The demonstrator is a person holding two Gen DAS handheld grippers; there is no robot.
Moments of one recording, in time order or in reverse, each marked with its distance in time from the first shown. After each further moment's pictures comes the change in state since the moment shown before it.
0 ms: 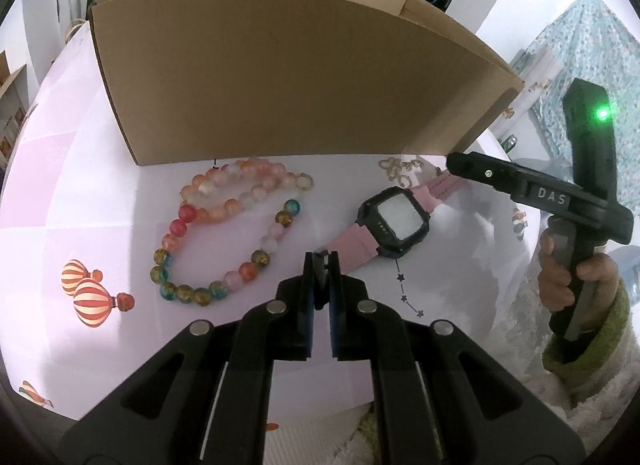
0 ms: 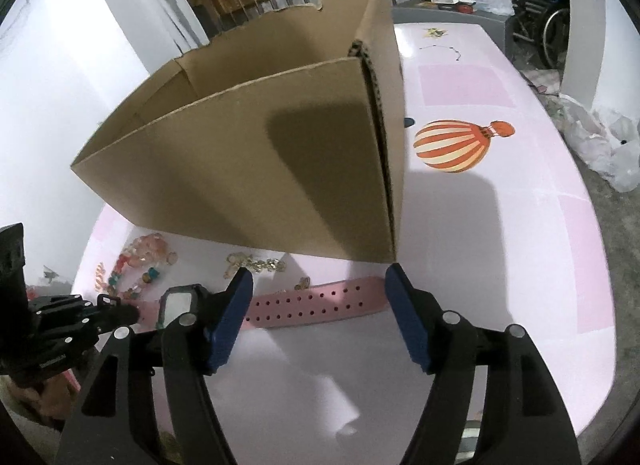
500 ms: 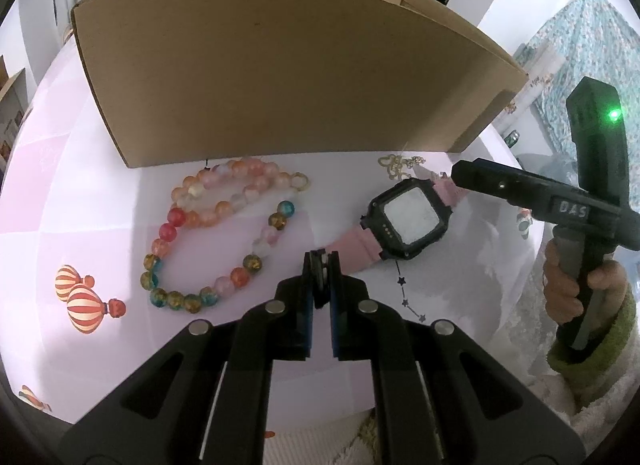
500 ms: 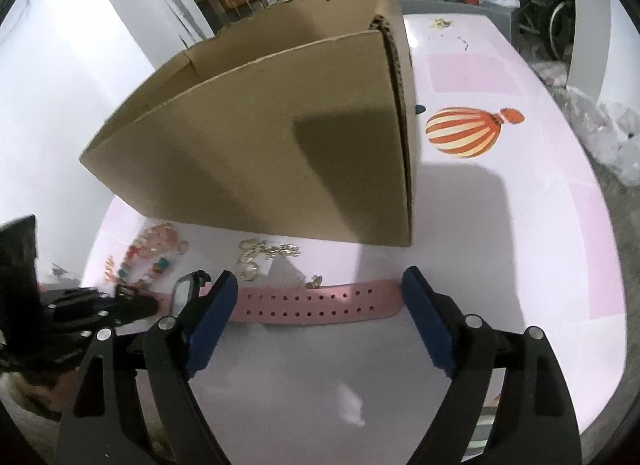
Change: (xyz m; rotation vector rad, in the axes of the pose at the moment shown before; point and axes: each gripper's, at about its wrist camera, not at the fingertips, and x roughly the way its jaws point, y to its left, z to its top) left arm 0.013 -0.014 0.001 0.017 0.007 0.015; right arm -0.001 0.001 -0.005 0.051 0.040 0.092
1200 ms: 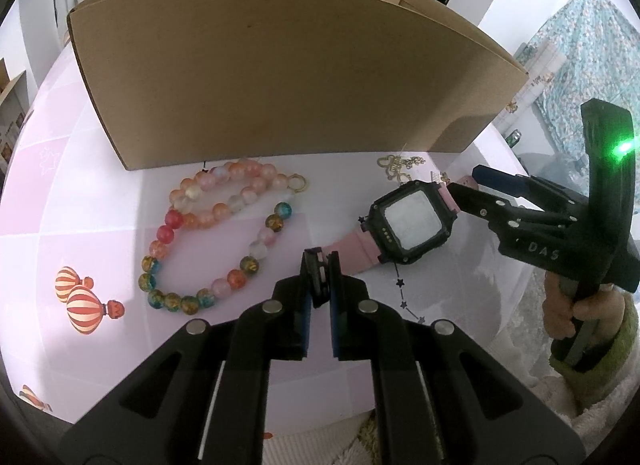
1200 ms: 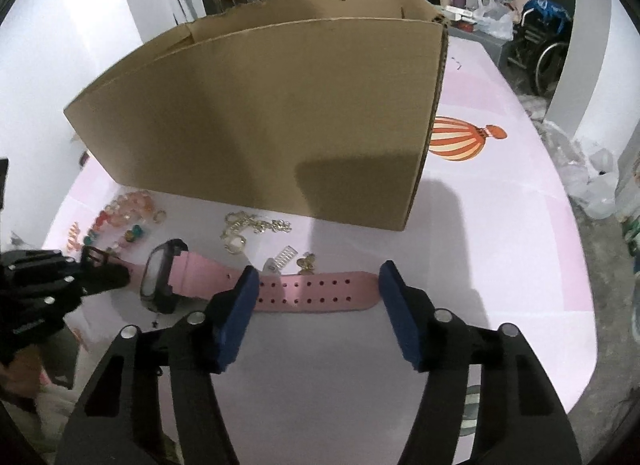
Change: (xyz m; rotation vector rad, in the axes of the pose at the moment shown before) left arm 0.000 -0.001 0.002 0.002 -0.002 0.005; right arm 0.008 0.021 -0.010 -0.159 -0.023 -0.234
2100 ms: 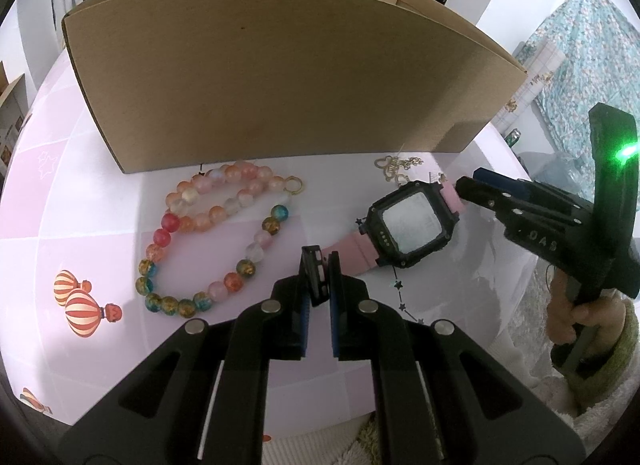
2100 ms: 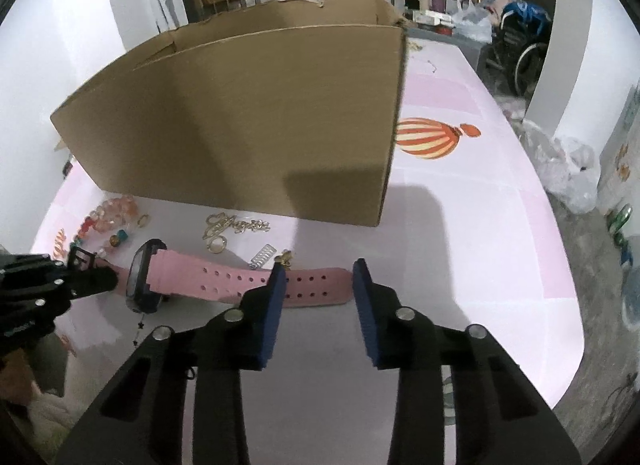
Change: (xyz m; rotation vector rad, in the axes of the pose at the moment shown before) left arm 0.000 -0.002 0.000 0.001 -0.002 0.000; right arm -0.008 -0.013 -0.011 0.068 -0.021 -0.020
